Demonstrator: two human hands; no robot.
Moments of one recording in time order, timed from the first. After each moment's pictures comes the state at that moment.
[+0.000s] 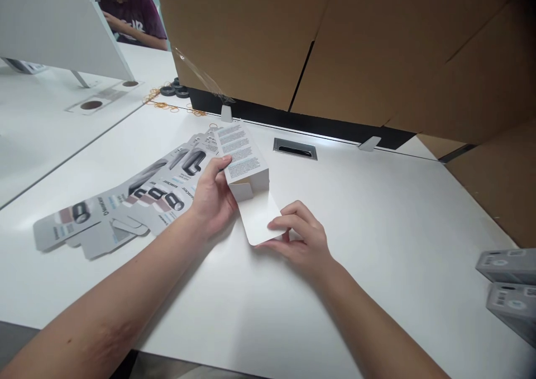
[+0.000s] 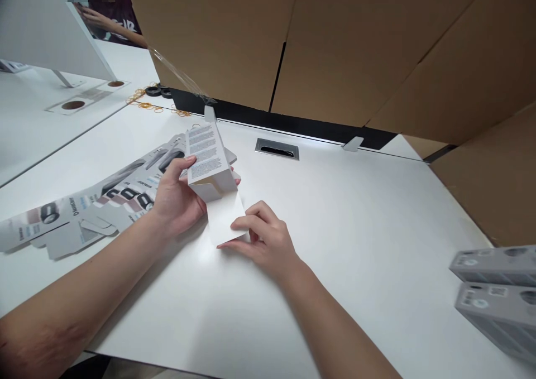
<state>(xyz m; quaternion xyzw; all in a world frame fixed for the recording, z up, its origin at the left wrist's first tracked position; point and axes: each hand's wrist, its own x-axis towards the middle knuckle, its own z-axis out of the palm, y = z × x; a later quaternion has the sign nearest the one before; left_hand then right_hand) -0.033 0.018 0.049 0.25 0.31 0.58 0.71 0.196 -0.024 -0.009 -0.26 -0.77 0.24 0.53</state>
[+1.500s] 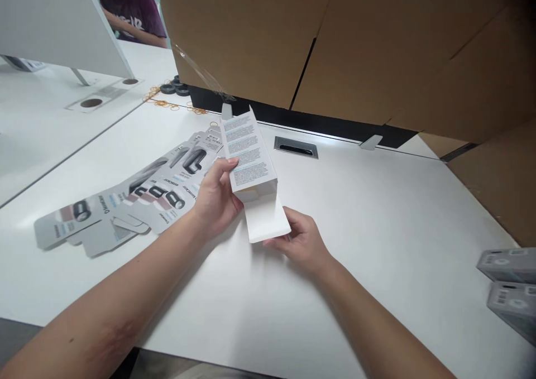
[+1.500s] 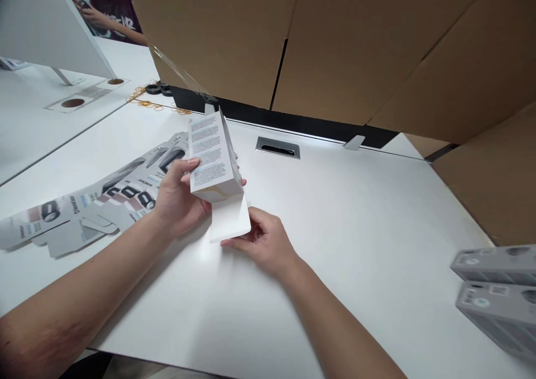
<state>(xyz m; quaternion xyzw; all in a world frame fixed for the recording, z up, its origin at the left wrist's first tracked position) -0.029 0.011 0.055 0.30 0.29 0.57 0.71 0.190 -0.024 0.000 -0.38 -0.65 0.52 0.42</state>
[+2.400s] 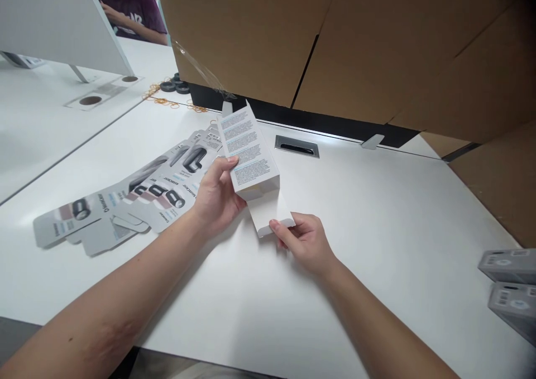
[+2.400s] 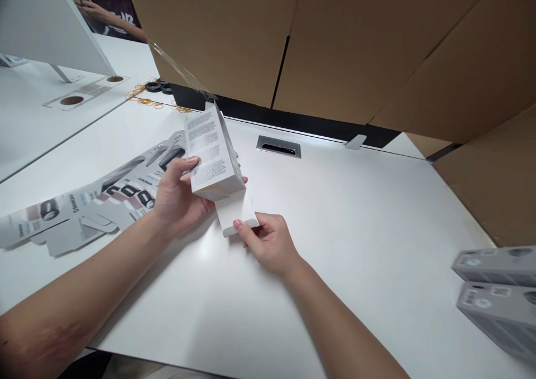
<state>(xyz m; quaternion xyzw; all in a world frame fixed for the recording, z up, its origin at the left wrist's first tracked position) -0.033 0.012 0.052 0.30 0.28 0.56 0.72 0.194 -0.032 0.011 -0.41 -0.64 0.51 0.41</state>
